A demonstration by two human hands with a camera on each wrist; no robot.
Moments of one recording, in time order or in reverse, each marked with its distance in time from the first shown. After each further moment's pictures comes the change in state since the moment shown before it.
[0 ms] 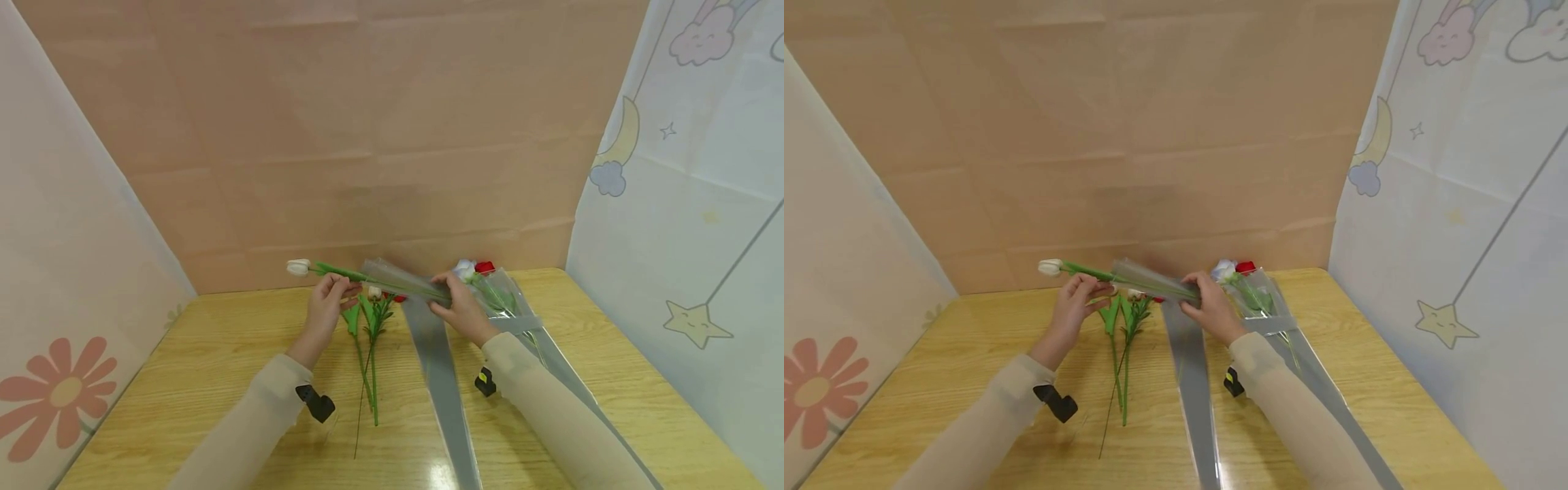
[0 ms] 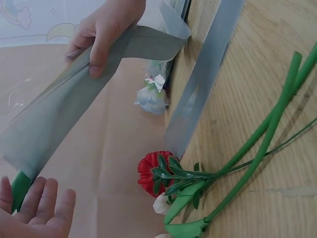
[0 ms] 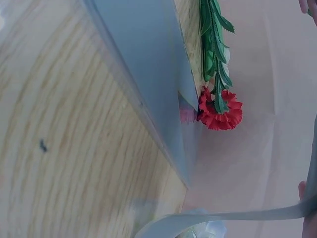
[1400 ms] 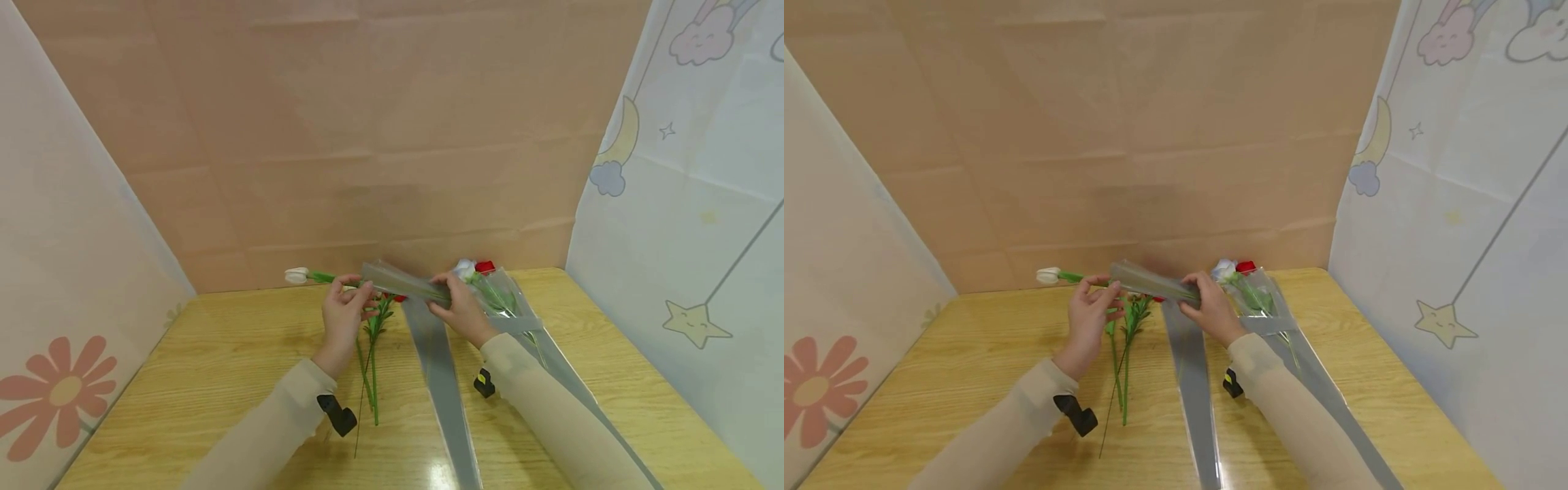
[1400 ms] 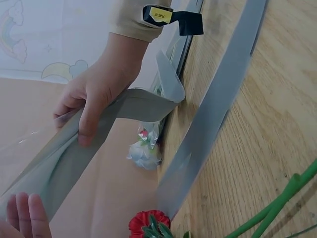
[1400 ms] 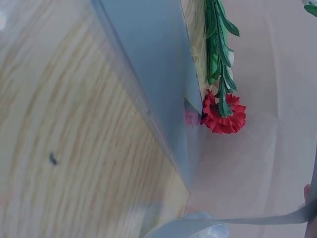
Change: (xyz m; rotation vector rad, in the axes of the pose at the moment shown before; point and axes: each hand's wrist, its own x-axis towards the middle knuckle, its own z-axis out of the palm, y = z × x) left_hand -0.017 -0.004 0.040 -0.172 0.172 0.029; right_hand -0.002 0.002 0.002 -0.058 0.038 -0.041
